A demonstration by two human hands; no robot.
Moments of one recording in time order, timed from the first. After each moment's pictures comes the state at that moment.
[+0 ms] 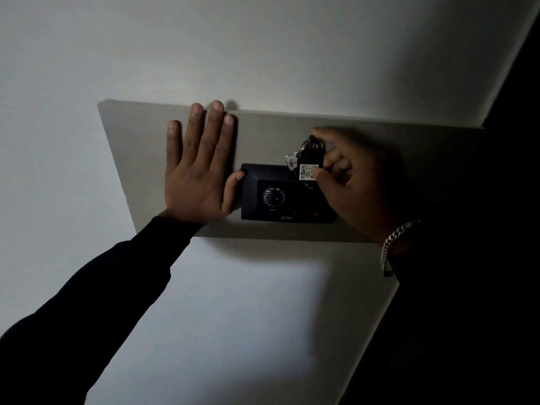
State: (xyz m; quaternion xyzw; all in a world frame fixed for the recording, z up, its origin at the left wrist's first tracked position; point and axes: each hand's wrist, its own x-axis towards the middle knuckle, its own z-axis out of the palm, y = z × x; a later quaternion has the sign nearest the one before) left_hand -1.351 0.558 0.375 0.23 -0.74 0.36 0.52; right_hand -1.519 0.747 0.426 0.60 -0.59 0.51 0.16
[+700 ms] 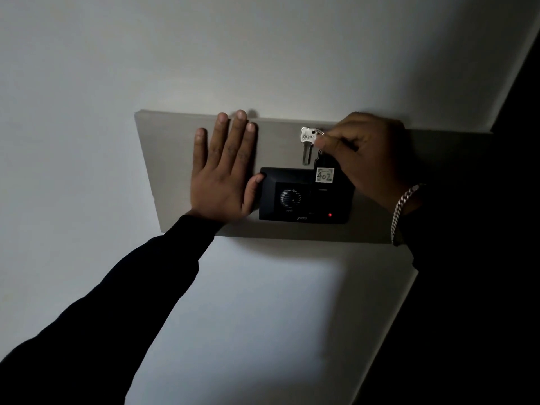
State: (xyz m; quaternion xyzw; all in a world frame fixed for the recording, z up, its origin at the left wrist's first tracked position) left_hand -1.349 0.560 0.375 0.22 -0.75 0.34 0.52; right_hand -1.517 0.737 0.464 0.63 -0.57 0.47 0.26
